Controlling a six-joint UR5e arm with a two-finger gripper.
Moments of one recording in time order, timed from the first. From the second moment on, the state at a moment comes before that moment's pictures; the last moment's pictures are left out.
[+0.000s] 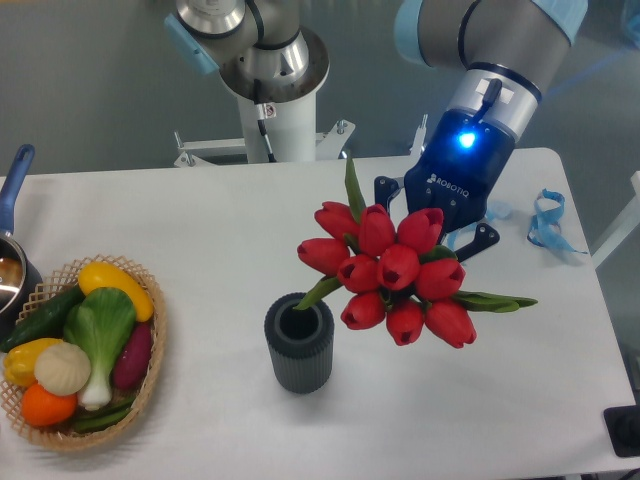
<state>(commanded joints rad) 2.74 -1.82 -1.50 -0.85 0.53 0.99</state>
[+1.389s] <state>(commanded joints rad) 2.68 -1.87 -1.59 -0.80 0.19 1.03</state>
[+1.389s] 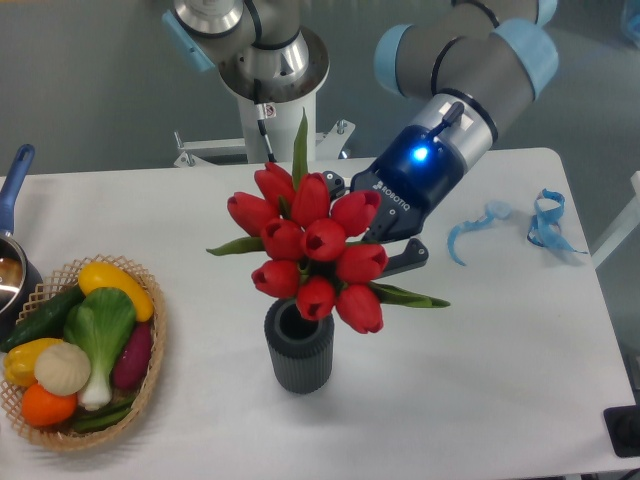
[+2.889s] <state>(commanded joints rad) 2.66 -1.91 -1.78 -0.79 0.16 1.25</state>
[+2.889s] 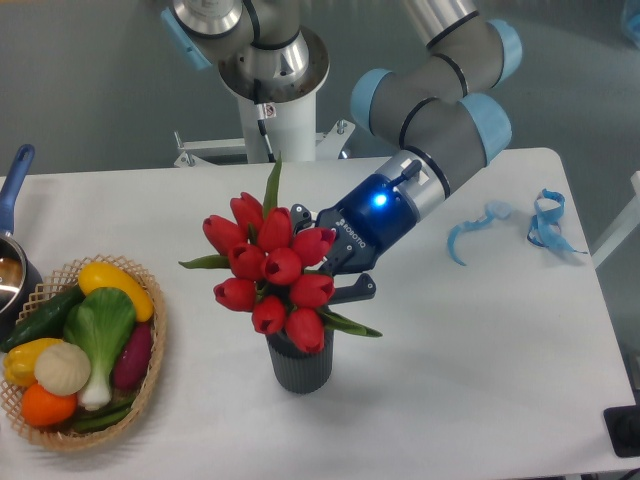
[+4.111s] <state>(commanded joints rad) 2.71 -1.98 -1.89 -0.79 0.17 1.48</state>
